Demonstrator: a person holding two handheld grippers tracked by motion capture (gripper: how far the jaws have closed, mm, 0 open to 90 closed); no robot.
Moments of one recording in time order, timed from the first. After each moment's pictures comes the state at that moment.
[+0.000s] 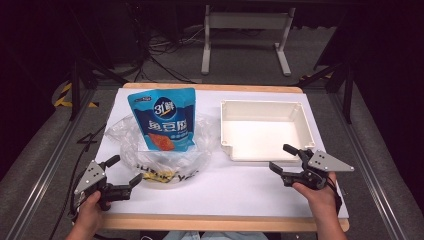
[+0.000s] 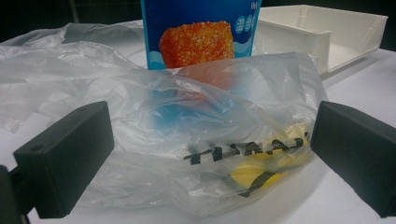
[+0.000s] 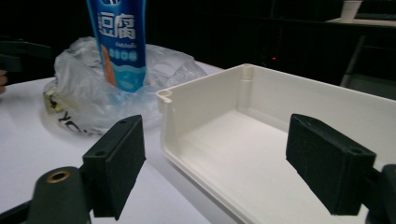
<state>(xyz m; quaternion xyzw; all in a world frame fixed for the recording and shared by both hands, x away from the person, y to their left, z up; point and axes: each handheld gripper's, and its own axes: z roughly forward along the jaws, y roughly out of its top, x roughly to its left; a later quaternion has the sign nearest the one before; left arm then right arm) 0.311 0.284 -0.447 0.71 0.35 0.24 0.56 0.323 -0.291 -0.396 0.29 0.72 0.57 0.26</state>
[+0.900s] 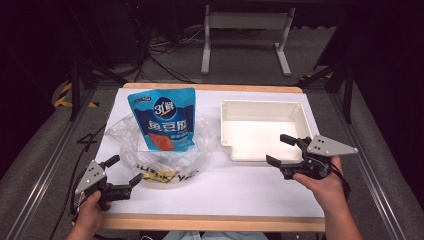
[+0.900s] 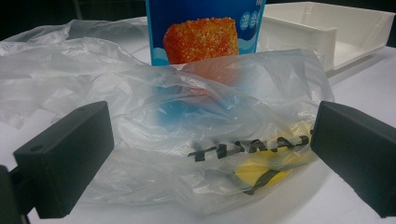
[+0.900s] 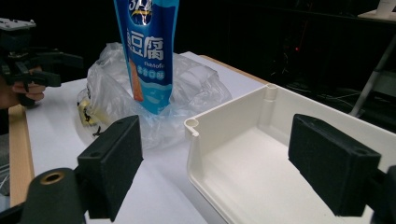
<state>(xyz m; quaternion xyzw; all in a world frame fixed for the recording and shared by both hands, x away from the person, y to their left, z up) 0.311 0.285 -0.447 0.71 0.36 0.24 0.56 0.327 -0.269 -0.335 0.27 0.76 0.55 0.22</state>
